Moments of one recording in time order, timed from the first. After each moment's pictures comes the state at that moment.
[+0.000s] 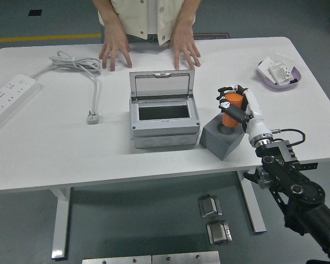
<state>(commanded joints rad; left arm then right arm) 0.04 0.11 -1.82 -0.18 1.91 -0.11 0.34 0.40 -0.13 1.10 0.96 -1.14 -0.24 0.35</state>
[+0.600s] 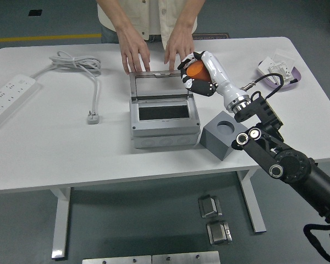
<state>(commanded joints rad) 0.04 0.13 -1.85 -0.18 1.93 -0.11 0.36 0.67 -0.15 0.88 1.02 -1.66 -0.25 0.17</state>
